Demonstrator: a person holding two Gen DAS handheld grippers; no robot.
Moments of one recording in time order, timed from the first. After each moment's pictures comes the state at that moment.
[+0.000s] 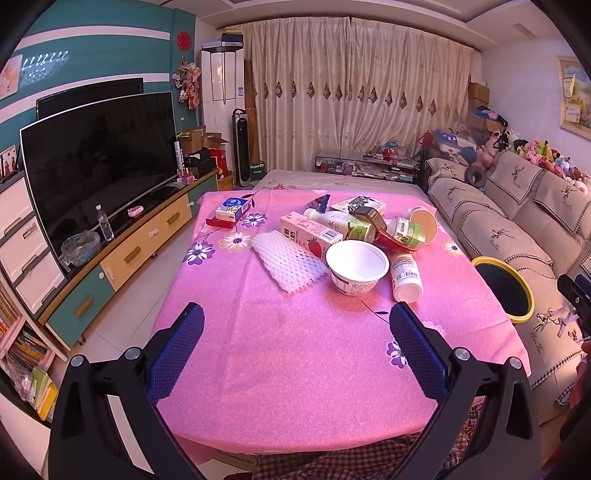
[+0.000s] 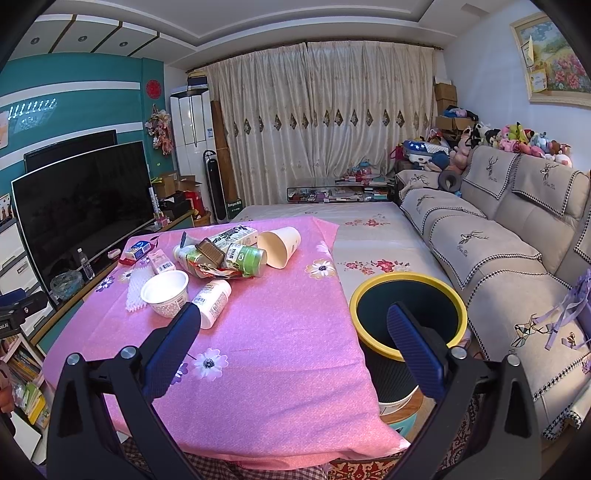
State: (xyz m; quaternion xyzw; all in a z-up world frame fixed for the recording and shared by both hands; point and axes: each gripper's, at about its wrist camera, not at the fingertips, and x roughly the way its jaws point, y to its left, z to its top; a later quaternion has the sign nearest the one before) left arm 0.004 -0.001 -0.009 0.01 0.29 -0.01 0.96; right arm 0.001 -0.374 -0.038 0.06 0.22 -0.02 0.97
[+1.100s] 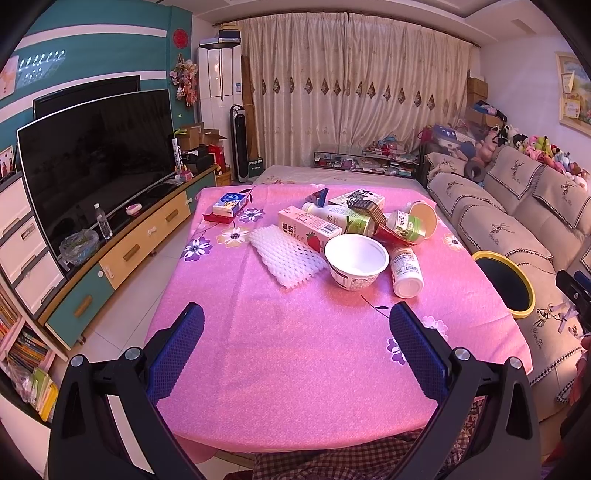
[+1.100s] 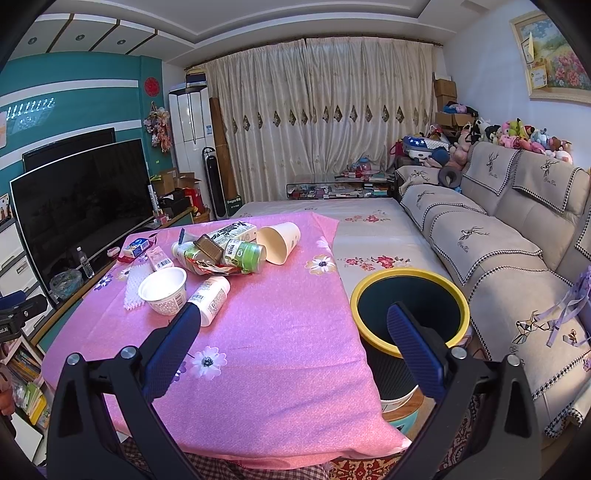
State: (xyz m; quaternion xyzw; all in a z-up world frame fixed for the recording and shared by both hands) left arm 0.008 -0.002 -0.012 0.01 0.30 -0.02 0.95; right arm 0.004 -0.374 -0.042 0.06 0.23 -0.02 0.97
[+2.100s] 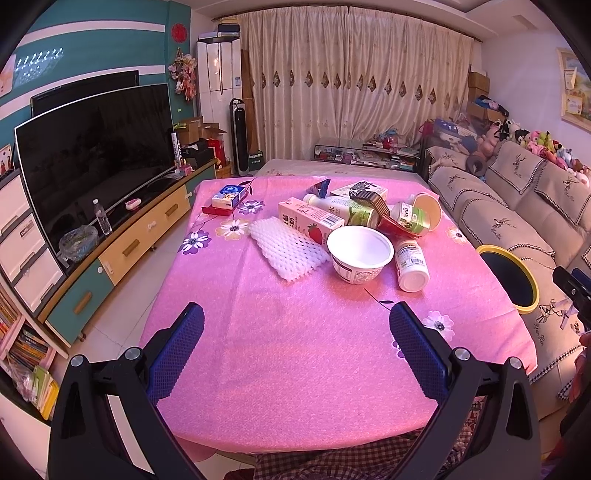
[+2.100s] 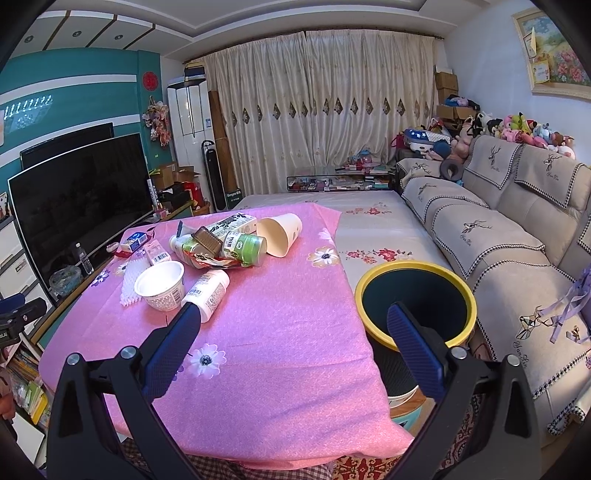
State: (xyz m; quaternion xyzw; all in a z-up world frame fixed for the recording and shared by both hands) left arm 0.016 0.000 -0.023 0.01 0.32 -0.01 0.95; right arm 0.018 -0.373 -0.054 0.06 0.25 -0.01 0.97
